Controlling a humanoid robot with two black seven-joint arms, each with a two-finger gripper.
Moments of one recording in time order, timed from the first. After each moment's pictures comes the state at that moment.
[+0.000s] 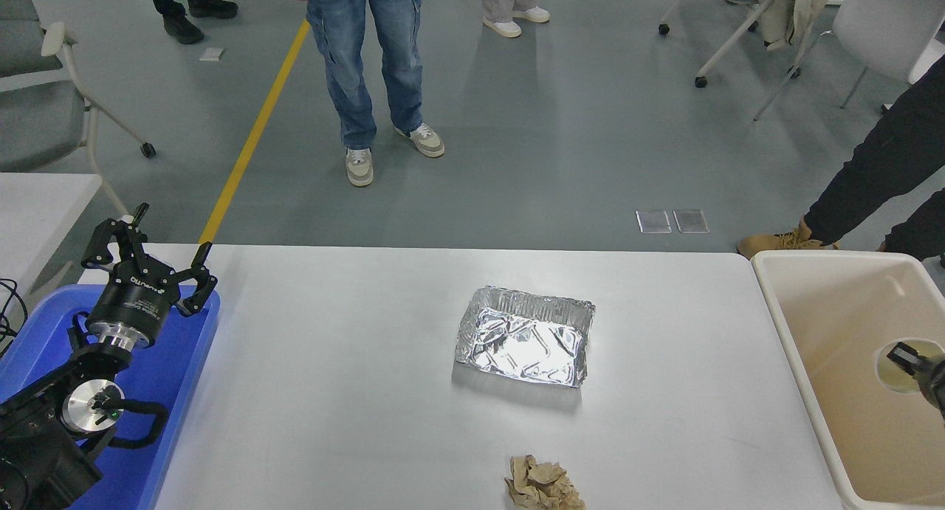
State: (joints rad) left arm -0.54 0.44 -0.74 -0.41 -0.02 -0.66 -0.59; right arm 0.71 -0.38 -0.43 -0.04 -0.40 0.17 0.01
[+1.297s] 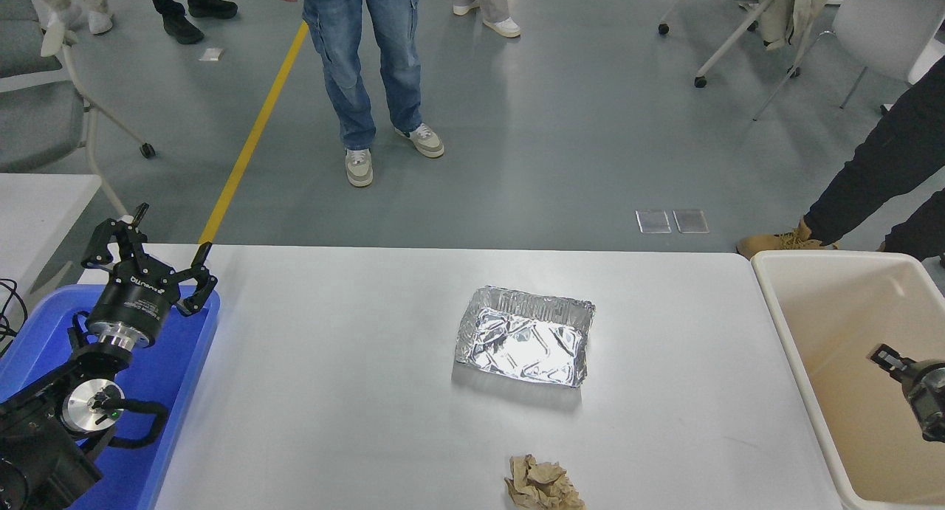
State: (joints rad) left arm -0.54 0.44 -0.74 -0.41 -0.02 -0.66 -0.59; right arm 0.72 -0.38 -0.38 -0.04 -0.40 0.10 0.01
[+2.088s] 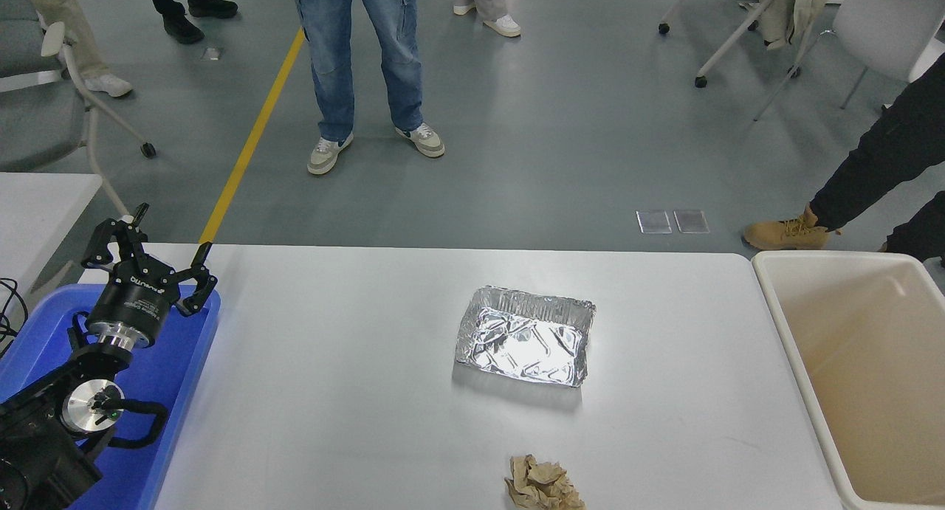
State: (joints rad) left arm -0.54 0.44 -0.74 -0.41 -0.02 -0.66 -0.59; right arm 0.97 -0.52 -0.01 -0.04 -0.17 0.11 0.02
